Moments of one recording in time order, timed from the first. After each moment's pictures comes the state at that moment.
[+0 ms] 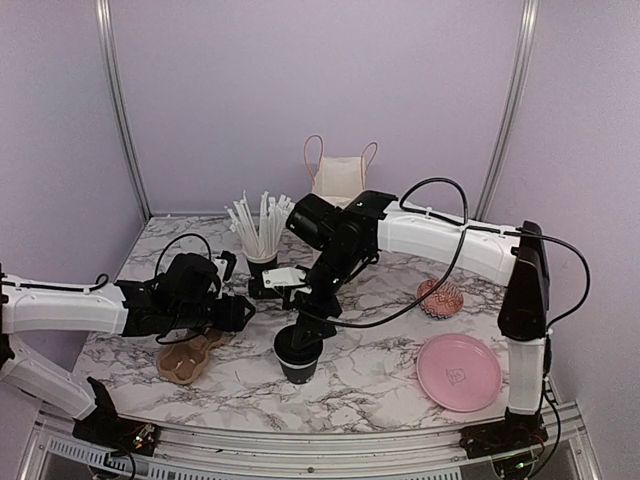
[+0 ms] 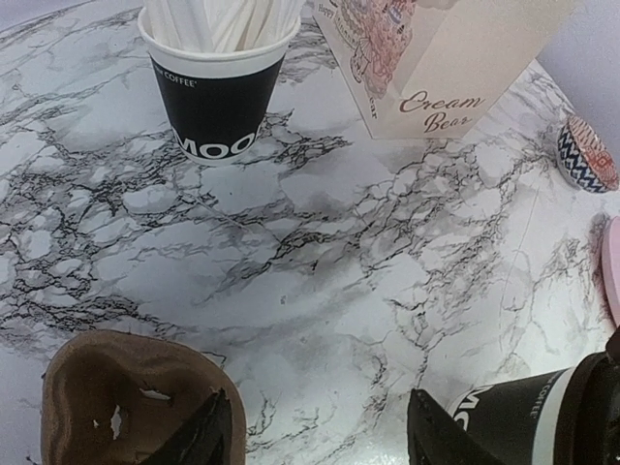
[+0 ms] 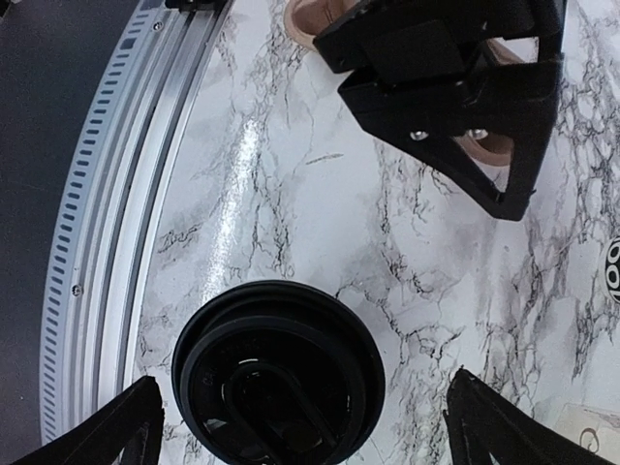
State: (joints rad) left arm -0.83 1.31 0.66 -0.07 -0.16 -0.48; right arm 0.99 2.04 1.92 -1.10 -0.47 -0.70
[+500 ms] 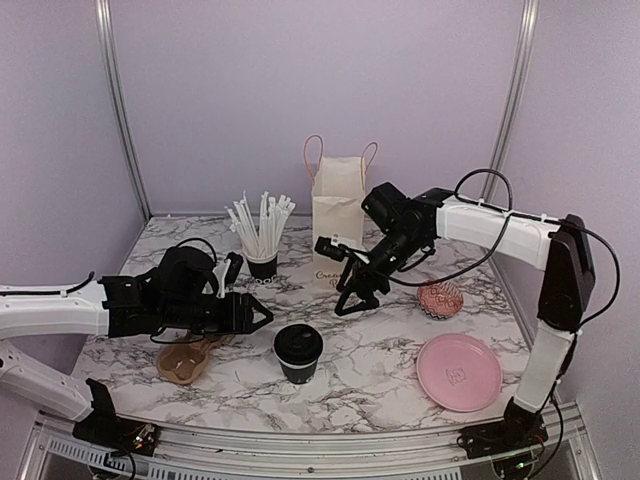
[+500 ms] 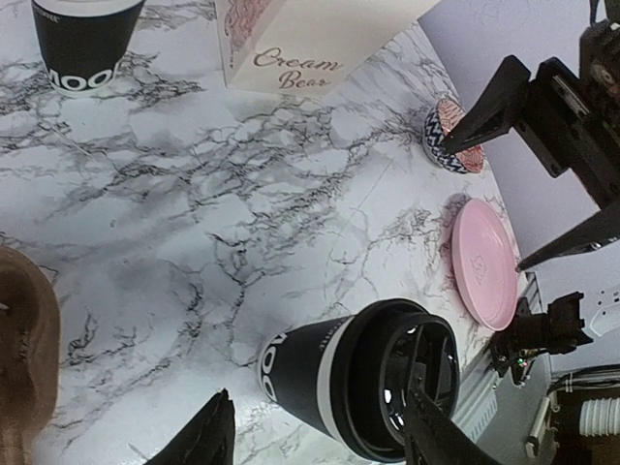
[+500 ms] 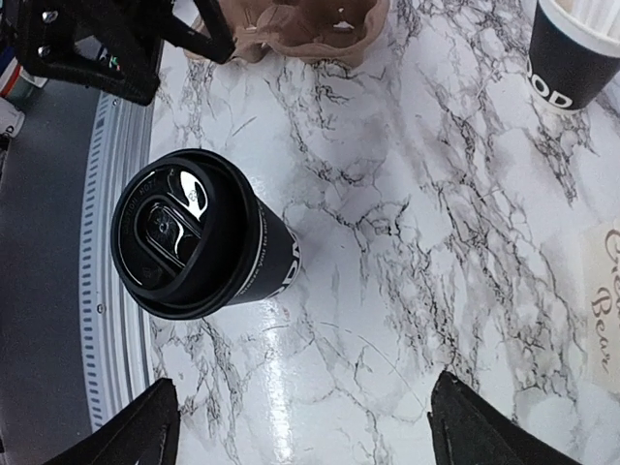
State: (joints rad) left arm -0.93 1.21 0.75 -0.20 0.04 -0.78; right arm 0.70 1.83 1.58 -0.94 -0.66 -0.54
